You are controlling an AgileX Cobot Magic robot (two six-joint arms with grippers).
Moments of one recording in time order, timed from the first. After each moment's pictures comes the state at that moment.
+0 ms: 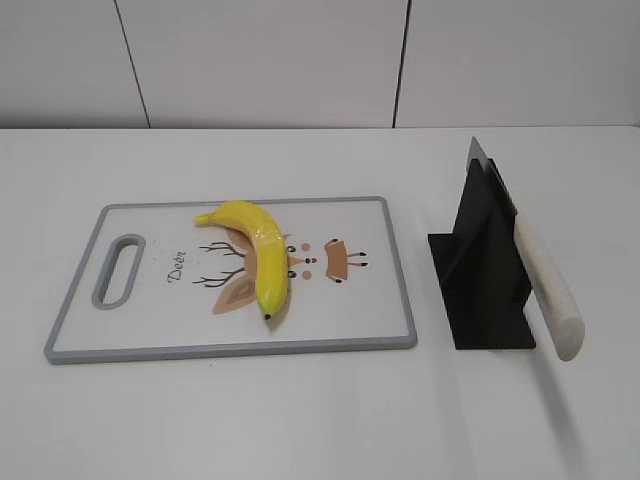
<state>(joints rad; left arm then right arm) -0.02 -0.01 -0.49 -0.11 1.09 0.17 0.15 -0.01 -0.51 0.11 1.04 -0.10</state>
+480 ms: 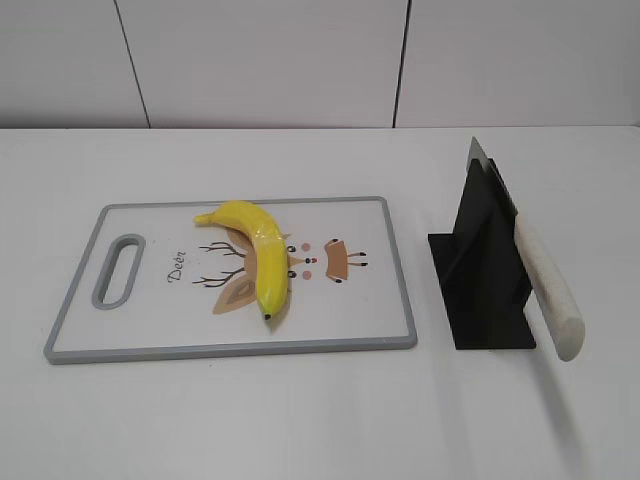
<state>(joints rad) -0.02 -0.01 -0.49 -0.11 1.09 0.17 0.15 -0.01 -0.51 0.11 1.04 -0.10</state>
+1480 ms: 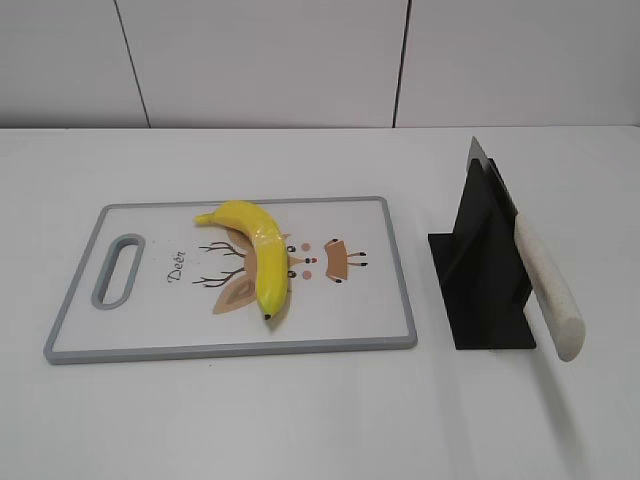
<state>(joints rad) -0.02 -0.01 -0.49 -0.11 1.09 0.17 0.15 0.28 -0.69 0.13 1.21 0.03</state>
